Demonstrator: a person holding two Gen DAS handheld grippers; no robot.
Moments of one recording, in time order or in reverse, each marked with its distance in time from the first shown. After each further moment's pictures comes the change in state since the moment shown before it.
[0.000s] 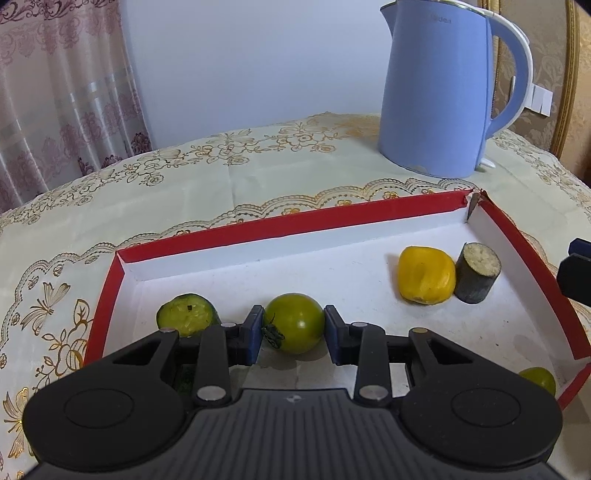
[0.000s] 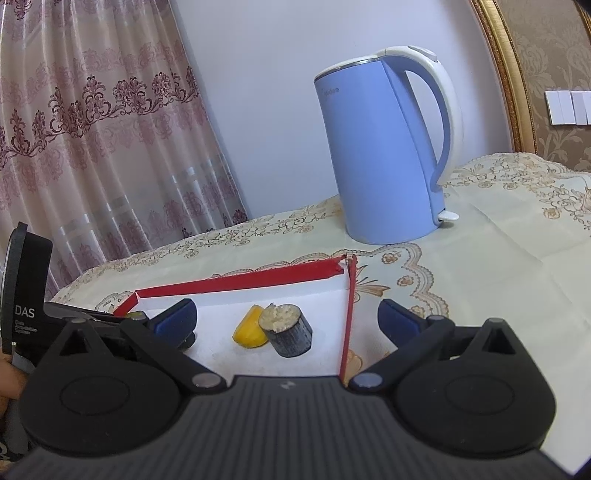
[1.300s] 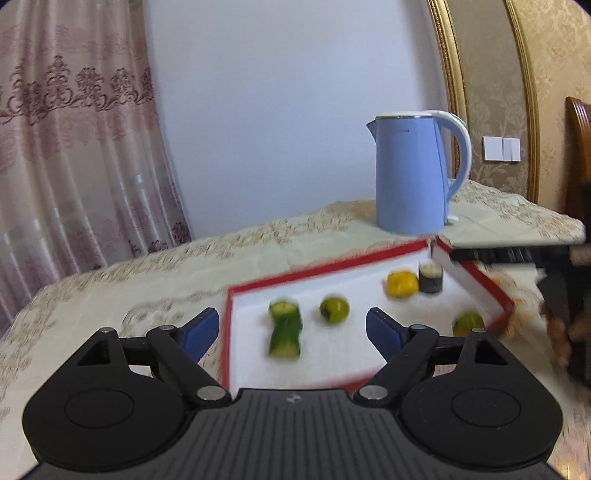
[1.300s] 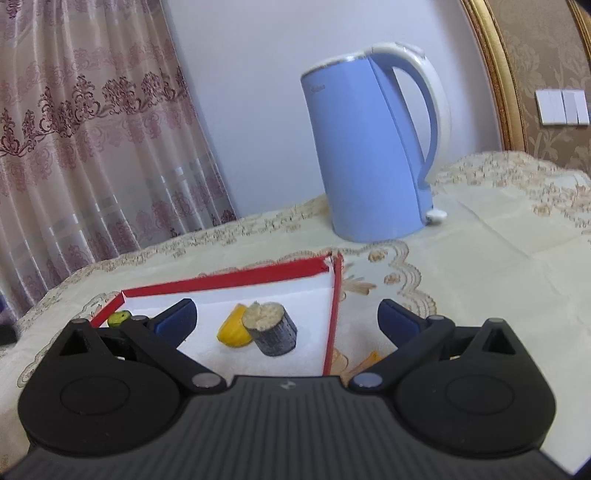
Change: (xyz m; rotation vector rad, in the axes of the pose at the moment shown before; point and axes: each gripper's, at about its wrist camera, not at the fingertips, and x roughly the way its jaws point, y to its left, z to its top) left arm -0.170 0.024 -0.082 0.068 -0.308 0.078; right arm 0.000 -0.002 -0.003 -0.010 -0.027 -0.036
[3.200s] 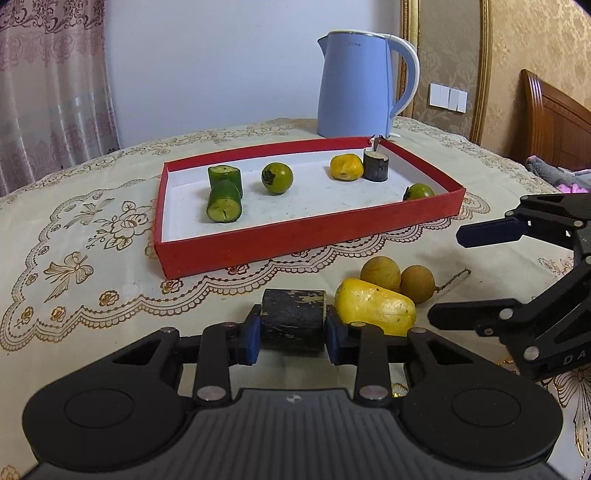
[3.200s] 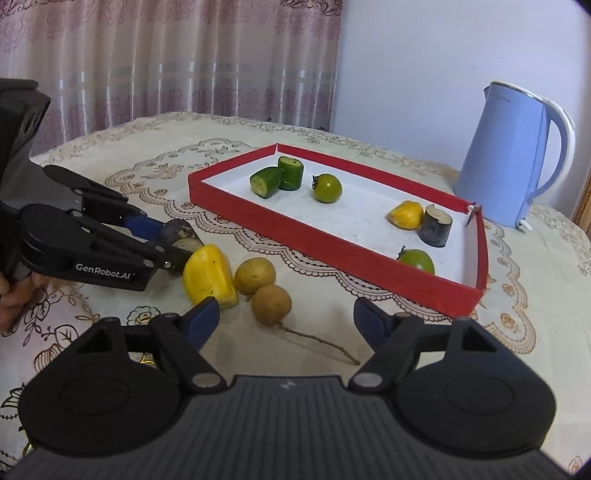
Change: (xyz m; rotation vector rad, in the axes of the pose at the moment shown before) left arm 0.022 0.009 -0.079 -0.028 0.179 -0.265; right arm -0.084 0.144 -0.086 -0.499 0.278 0.105
